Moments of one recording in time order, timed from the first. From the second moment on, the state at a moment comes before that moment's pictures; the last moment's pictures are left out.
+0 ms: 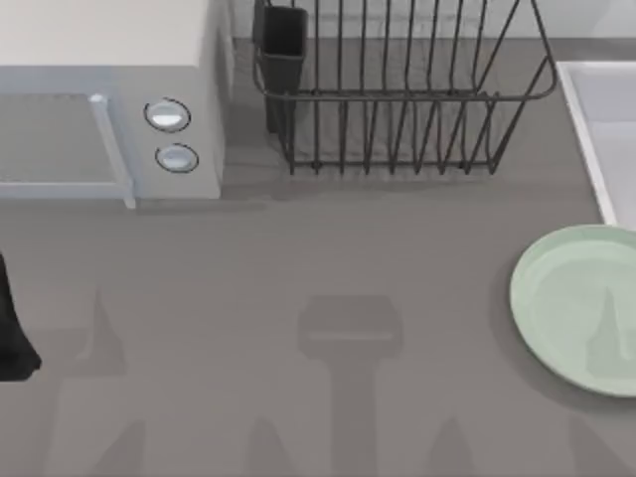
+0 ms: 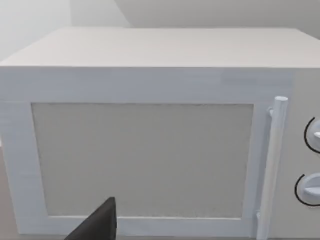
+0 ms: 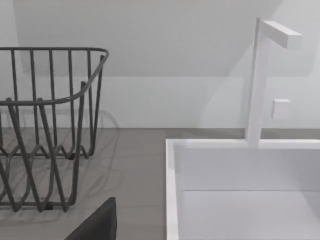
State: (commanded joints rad) left arm 0.00 0.00 0.00 0.00 0.00 0.00; right arm 0.00 0.00 0.00 0.00 0.00 0.00
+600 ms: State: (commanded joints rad) left arm 0.00 0.00 0.00 0.00 0.00 0.00; right arm 0.05 0.22 0.20 -0.15 0.00 0.06
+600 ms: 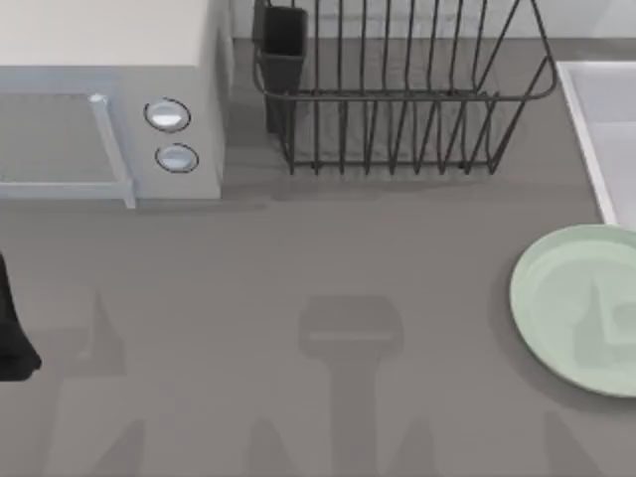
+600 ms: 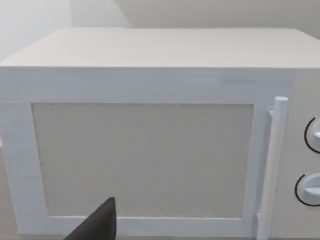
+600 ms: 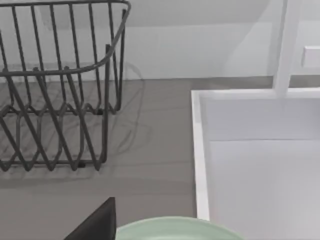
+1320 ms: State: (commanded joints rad) left arm 0.00 0.00 0.00 0.00 0.00 0.00; right arm 0.28 1.38 1.05 -0.81 0.00 0.29
